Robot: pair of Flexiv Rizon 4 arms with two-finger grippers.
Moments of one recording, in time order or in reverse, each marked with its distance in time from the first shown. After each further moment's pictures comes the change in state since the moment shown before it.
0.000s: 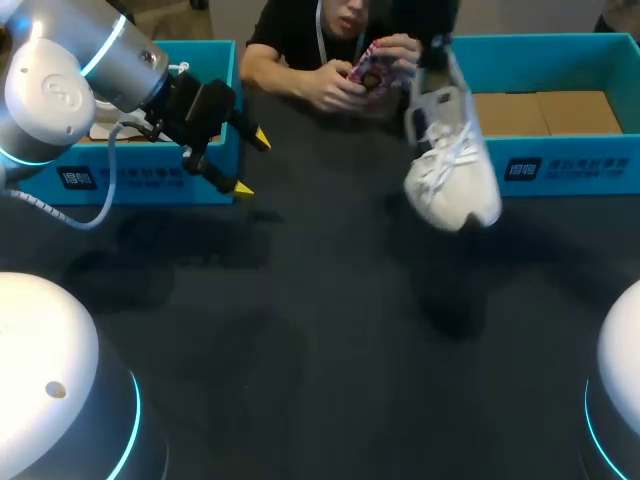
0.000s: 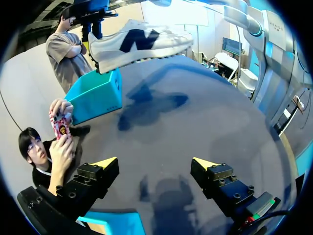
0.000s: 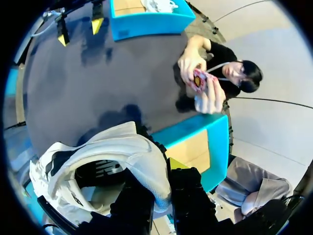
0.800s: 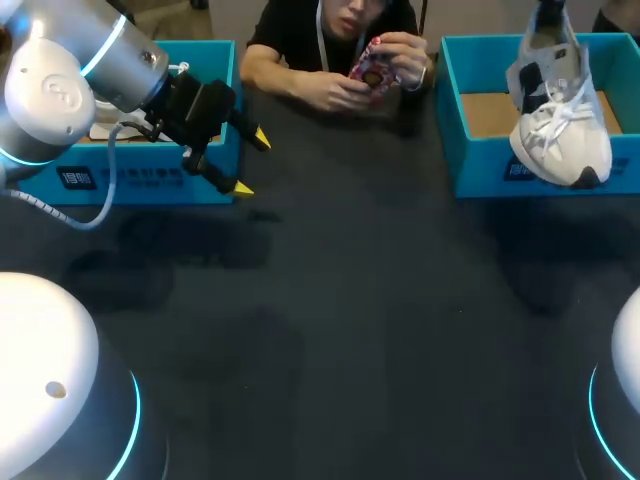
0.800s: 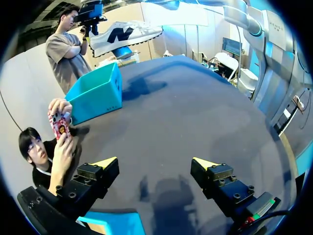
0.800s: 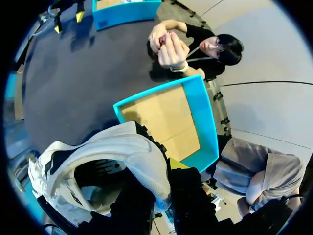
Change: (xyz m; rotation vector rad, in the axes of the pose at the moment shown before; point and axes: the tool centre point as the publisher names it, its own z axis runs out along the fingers) left arm 0.000 0.000 0.000 0.000 0.000 0.000; right arm -0.087 -0.131 0.018 -0.027 -0.009 0.067
